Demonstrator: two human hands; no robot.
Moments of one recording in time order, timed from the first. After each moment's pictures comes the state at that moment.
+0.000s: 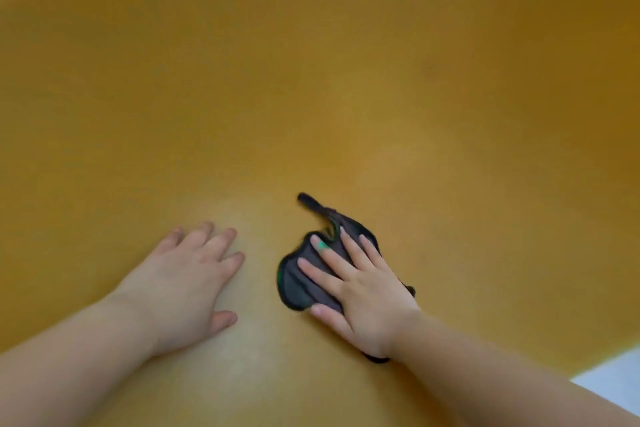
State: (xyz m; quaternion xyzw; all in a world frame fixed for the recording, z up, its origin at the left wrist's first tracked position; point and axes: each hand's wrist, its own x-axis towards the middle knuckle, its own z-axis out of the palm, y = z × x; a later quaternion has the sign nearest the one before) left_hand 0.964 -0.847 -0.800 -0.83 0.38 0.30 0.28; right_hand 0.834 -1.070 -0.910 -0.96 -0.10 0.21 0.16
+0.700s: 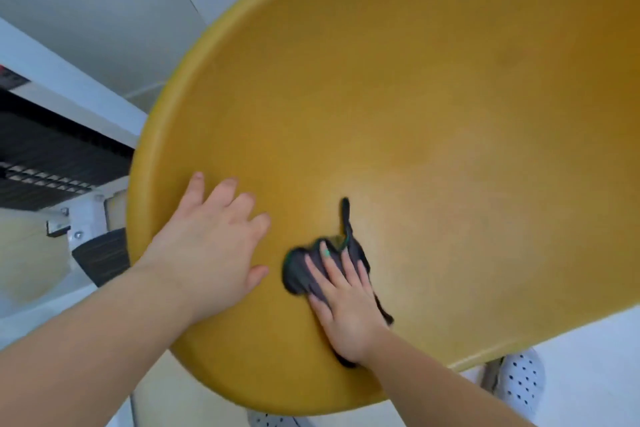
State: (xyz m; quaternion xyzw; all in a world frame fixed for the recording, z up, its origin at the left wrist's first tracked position) left_hand 0.990 -0.745 -0.673 -0.86 0.43 0.16 0.25; right_hand 0.825 -0.885 -0.857 -0.91 0.04 0.26 0.34
